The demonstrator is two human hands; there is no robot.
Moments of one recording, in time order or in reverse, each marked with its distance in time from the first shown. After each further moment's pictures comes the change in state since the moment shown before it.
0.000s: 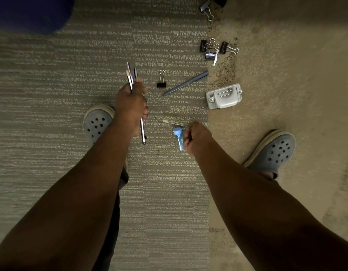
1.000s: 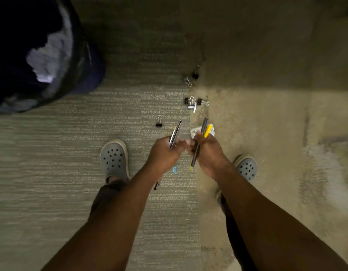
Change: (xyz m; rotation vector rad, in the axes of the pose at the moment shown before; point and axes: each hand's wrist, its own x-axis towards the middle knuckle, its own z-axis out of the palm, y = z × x) left_hand -0.146 0.077 0.011 0.302 -0.374 0.130; right_hand -0.167 -0.063 -0.050 -0.292 -0.436 -0.554
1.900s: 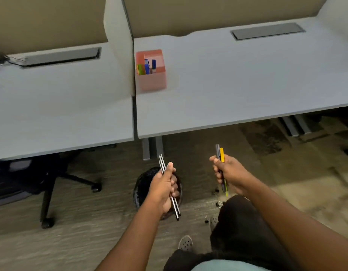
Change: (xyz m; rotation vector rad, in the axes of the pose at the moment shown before) left_hand -0.441 0.334 -0.329 -0.623 0.008 0.249; right_hand -0.534 -0.322 0.217 -0.191 -0.112 -0.527
